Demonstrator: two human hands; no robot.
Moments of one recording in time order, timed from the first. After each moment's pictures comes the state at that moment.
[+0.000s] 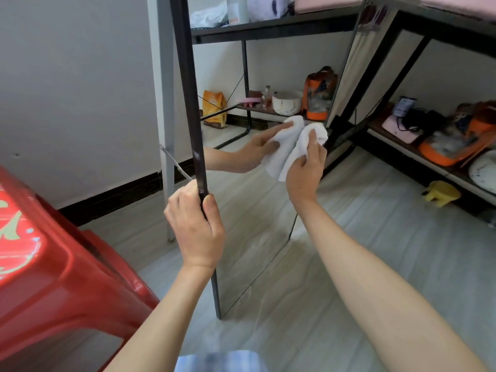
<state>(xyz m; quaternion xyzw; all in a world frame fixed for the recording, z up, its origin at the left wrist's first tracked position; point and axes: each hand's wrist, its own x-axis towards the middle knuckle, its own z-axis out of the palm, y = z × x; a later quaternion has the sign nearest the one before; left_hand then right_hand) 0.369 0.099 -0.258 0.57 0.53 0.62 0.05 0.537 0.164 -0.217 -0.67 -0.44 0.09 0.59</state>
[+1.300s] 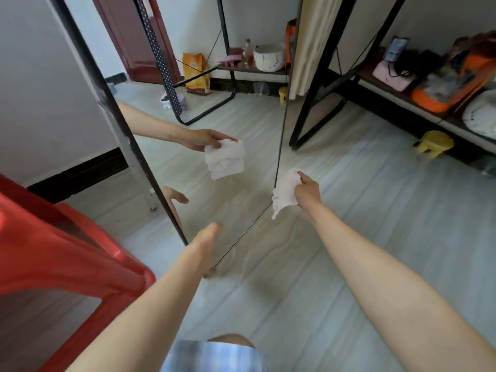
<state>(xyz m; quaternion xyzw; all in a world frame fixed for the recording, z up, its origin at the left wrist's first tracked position) 0.434 0.055 -0.340 0.20 0.70 0.16 0.66 0.641 0.085 -0.316 -0.79 -0.26 0.38 0.41</state>
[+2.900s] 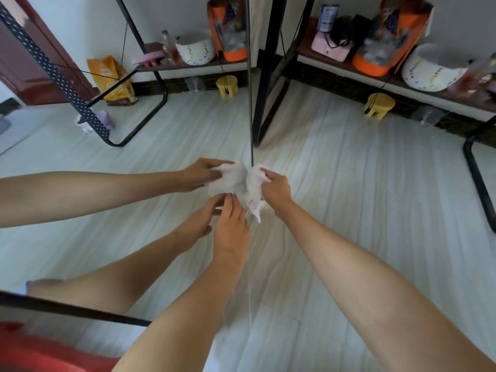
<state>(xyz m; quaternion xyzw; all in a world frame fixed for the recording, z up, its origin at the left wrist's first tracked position) 0.512 0.330 -0.393 0.77 0.29 0.01 0.56 0.637 0.171 -0.354 -0.82 -0.22 0.33 0.42</state>
